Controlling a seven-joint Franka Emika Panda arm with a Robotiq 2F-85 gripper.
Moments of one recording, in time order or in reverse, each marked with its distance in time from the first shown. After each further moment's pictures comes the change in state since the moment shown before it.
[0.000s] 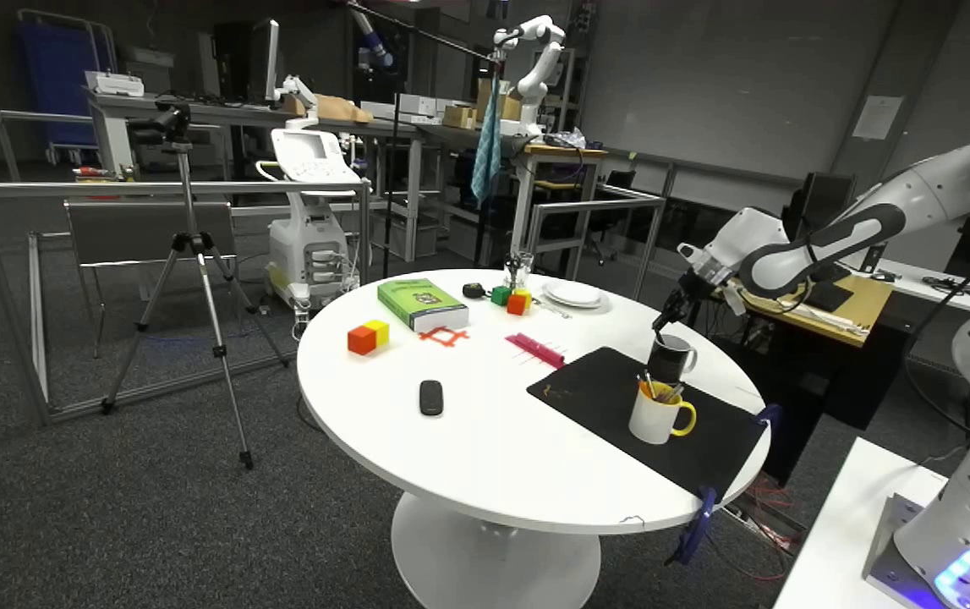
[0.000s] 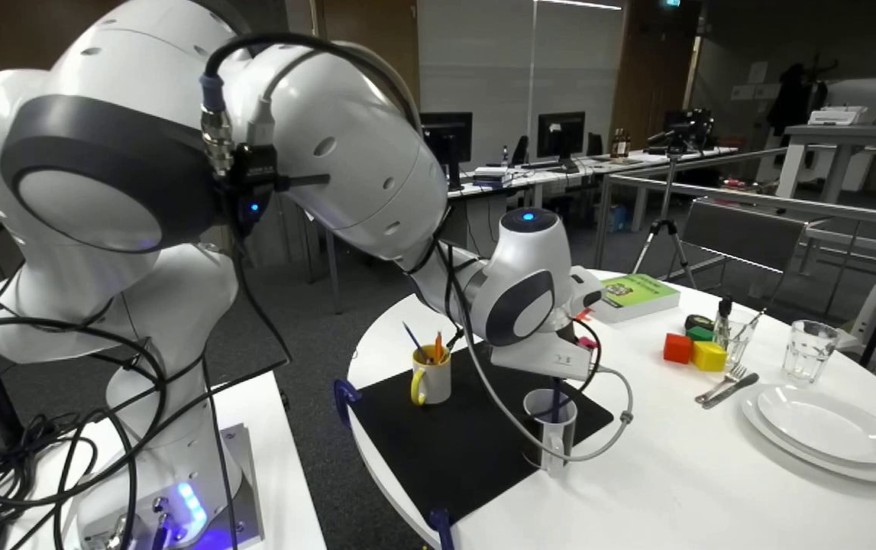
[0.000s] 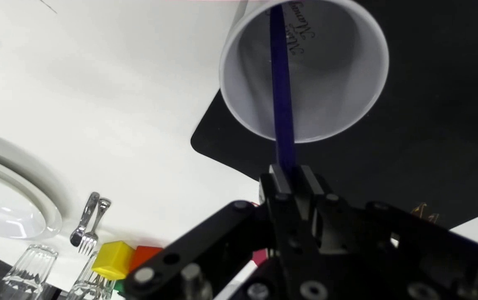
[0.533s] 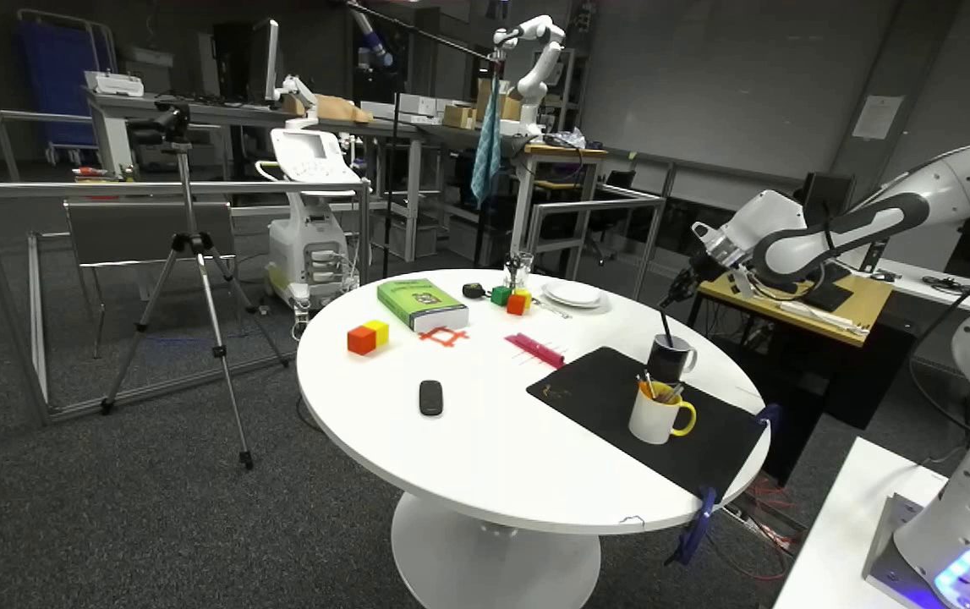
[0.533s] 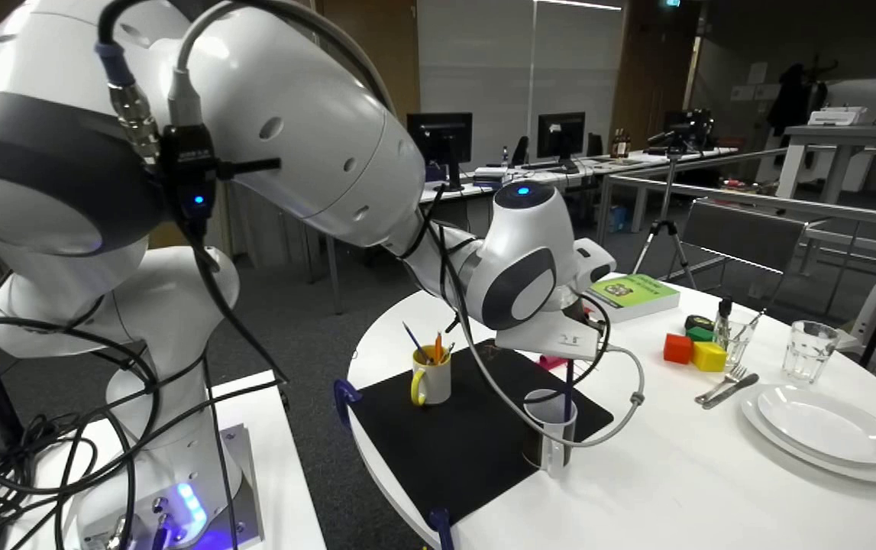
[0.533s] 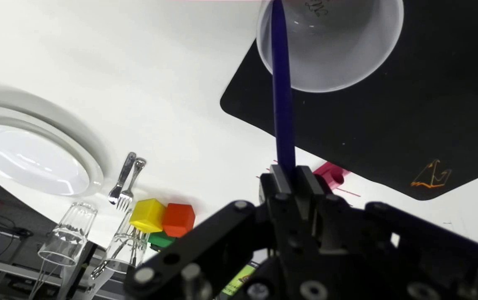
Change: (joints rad) arm -0.160 0.000 0.150 -0.026 0.000 0.019 0.000
